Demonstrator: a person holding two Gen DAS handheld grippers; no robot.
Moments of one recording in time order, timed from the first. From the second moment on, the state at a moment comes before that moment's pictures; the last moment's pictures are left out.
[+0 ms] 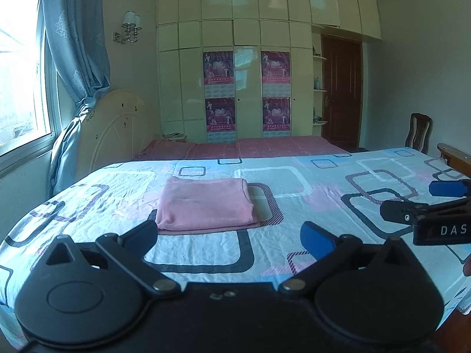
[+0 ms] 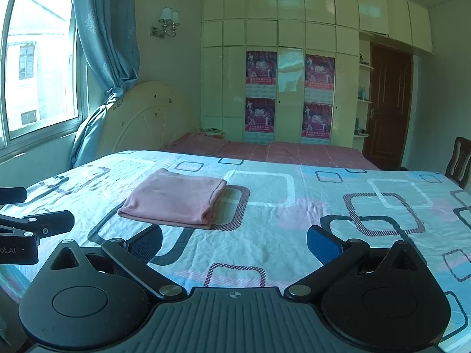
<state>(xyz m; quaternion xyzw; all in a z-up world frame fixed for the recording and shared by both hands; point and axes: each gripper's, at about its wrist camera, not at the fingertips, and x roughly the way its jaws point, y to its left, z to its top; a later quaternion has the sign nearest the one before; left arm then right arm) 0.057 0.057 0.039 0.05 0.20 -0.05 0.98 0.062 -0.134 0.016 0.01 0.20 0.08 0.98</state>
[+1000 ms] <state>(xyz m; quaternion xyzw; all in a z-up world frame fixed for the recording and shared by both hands) 0.061 0.055 0.046 0.05 0.19 -0.06 0.98 0.064 -0.140 0.021 0.02 0.20 0.08 0.98</state>
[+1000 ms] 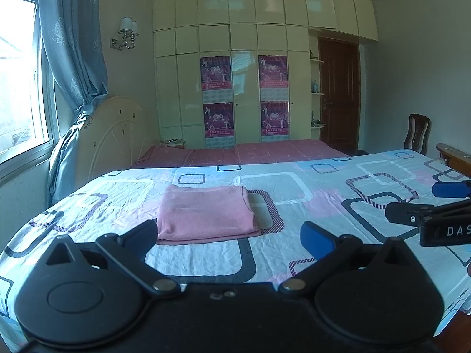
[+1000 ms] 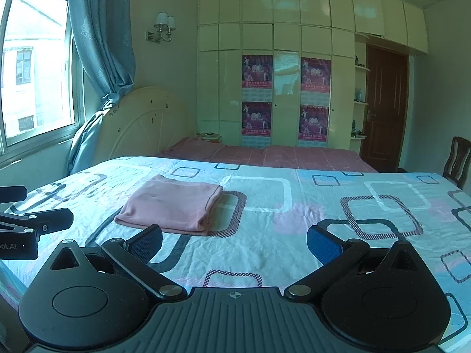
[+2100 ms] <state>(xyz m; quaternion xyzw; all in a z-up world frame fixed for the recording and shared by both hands) 0.070 0.060 0.047 0.06 0.19 -0.06 0.98 0.071 -0.145 0.022 0.02 0.20 0.08 0.98</state>
